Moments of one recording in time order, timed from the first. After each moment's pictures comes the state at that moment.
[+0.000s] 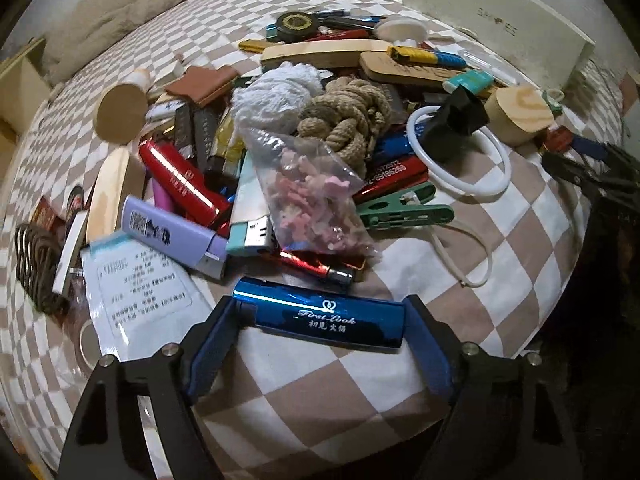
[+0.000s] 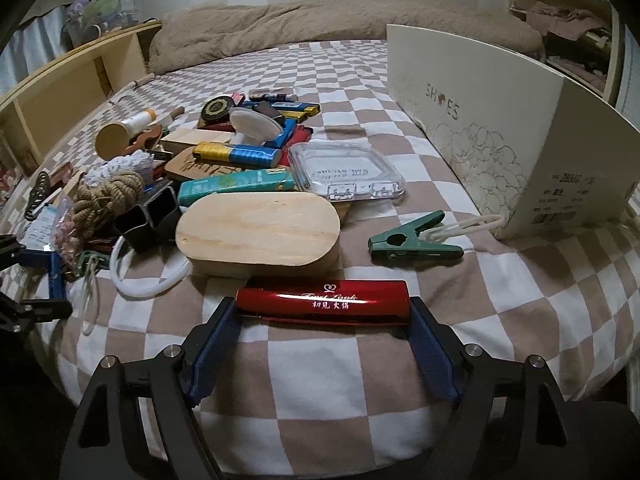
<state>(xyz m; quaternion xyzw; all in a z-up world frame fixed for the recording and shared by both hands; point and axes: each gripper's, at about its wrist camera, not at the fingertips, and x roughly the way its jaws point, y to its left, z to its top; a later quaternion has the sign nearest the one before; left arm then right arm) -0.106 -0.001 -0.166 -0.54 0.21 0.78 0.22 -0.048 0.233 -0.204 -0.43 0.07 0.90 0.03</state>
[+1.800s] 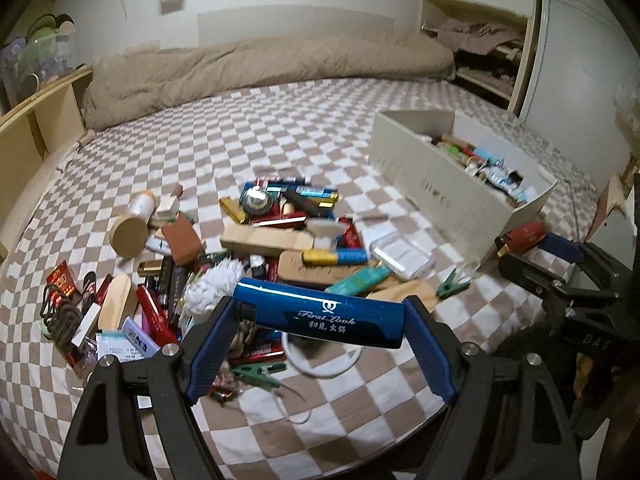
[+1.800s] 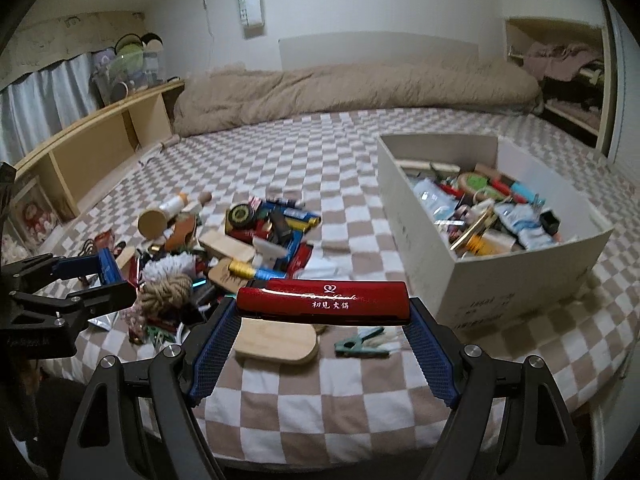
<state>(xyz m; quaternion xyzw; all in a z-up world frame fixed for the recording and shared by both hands) -0.075 0.081 -0.035 -0.39 0.08 0.89 0.23 -0.023 0.269 -0.085 -0.33 0.07 0.94 0.01</state>
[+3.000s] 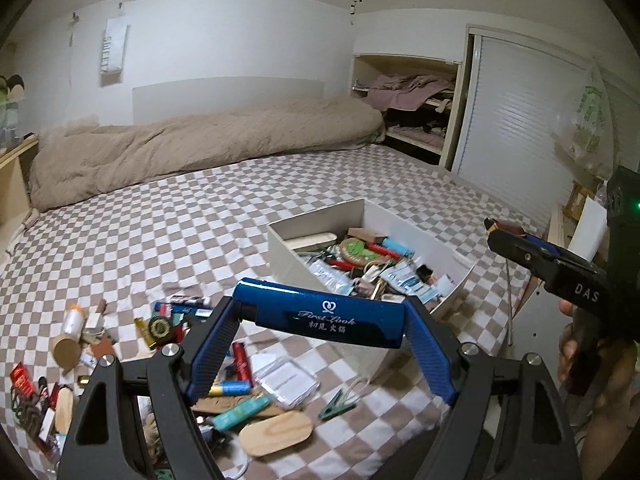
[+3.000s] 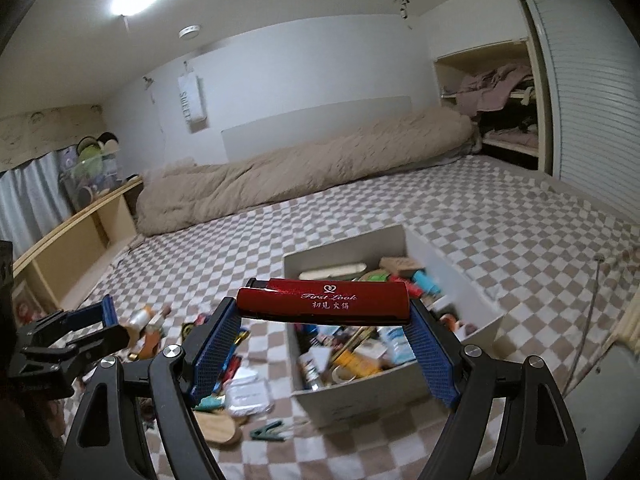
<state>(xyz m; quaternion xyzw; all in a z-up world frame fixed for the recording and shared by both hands) -0.080 0.195 0.055 -0.29 0.05 0.89 0.34 -0.004 0.406 0.011 -0.22 0.13 0.96 0.09</state>
